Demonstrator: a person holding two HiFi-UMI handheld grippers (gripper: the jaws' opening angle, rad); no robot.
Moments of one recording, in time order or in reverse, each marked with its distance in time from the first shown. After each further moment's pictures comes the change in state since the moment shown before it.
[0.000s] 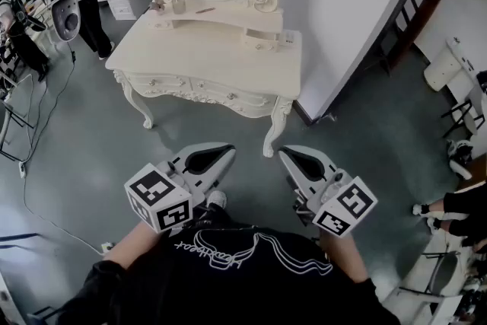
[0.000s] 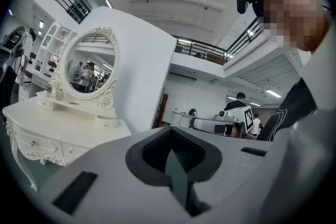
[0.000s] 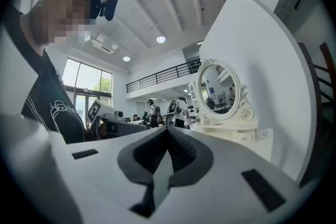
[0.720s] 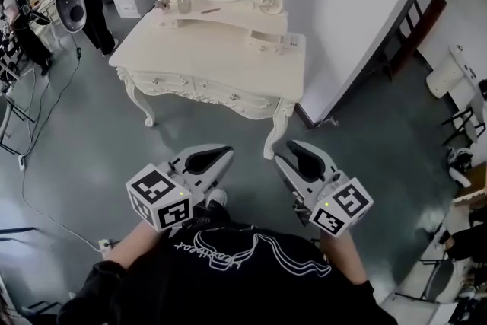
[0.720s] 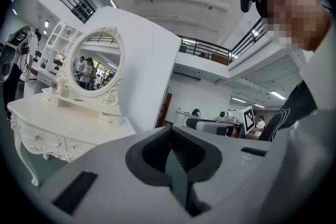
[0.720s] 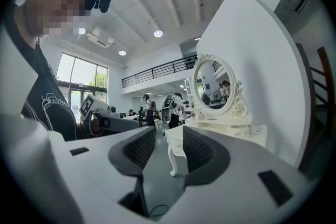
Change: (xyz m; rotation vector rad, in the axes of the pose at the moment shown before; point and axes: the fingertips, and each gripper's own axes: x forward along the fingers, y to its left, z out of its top) left arm -0.005 0.006 -0.010 -0.028 0.008 0.031; right arm 0.001 -0.010 -0.017 0.004 0.060 -0.059
